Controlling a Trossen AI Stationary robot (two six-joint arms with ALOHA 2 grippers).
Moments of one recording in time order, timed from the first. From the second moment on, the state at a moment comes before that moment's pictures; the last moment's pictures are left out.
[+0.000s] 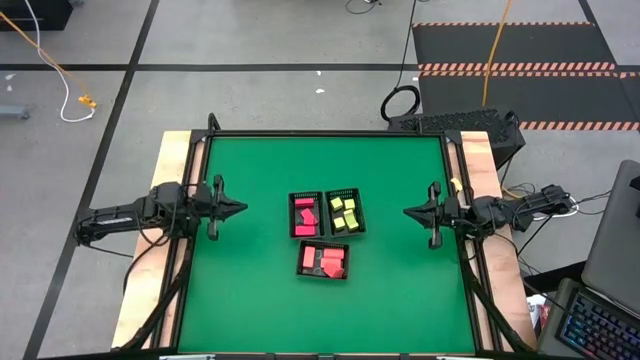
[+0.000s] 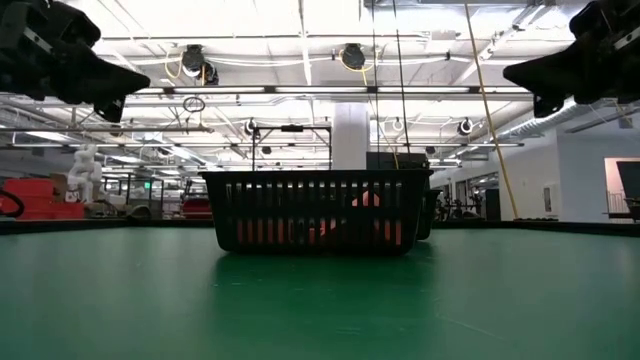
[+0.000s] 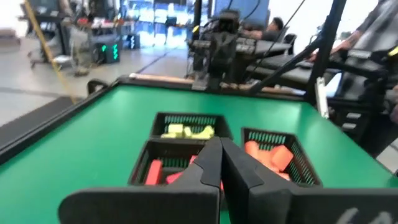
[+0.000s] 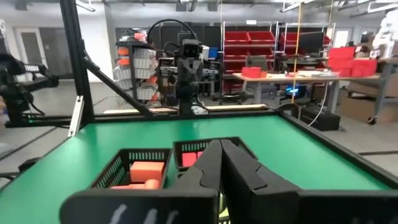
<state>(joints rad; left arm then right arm) 0.13 0.00 0.11 -0.15 0.11 -0.07 0.27 0.00 0.02 0.07 0.37 0.00</state>
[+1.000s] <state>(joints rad) 0.13 0.06 0.04 -0.06 0.08 -0.03 0.27 0.01 0.02 -0.04 0.45 0.06</state>
